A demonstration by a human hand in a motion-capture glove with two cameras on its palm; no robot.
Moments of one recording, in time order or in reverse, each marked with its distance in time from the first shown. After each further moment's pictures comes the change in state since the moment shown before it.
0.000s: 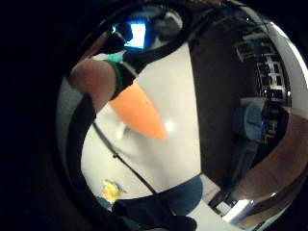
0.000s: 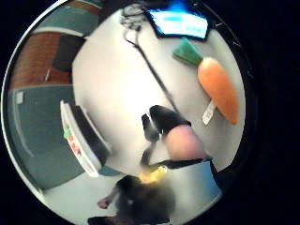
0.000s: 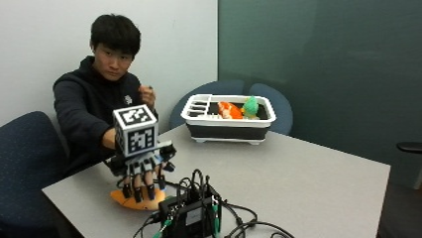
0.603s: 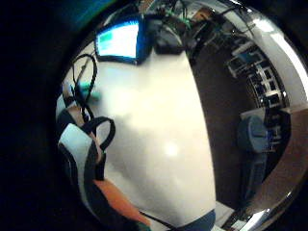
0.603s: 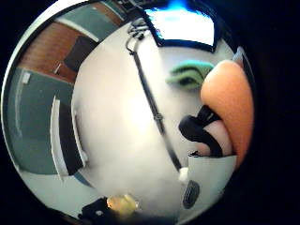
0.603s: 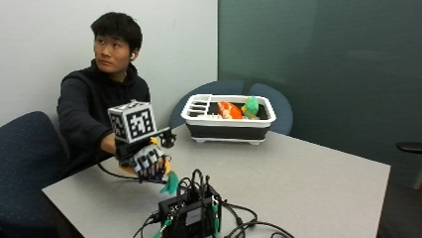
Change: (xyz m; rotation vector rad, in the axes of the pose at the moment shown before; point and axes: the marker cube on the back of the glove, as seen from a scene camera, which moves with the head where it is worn) arm -0.011 0.006 0.009 0.349 -0.025 -0.165
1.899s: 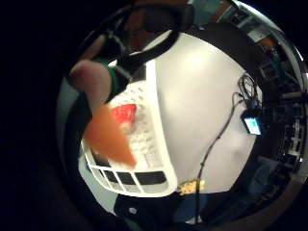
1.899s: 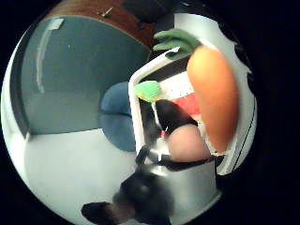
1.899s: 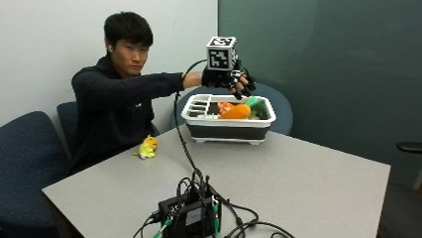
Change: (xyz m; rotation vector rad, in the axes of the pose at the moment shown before) arm -0.373 0.011 -0.142 -0.222 -0.289 -0.454
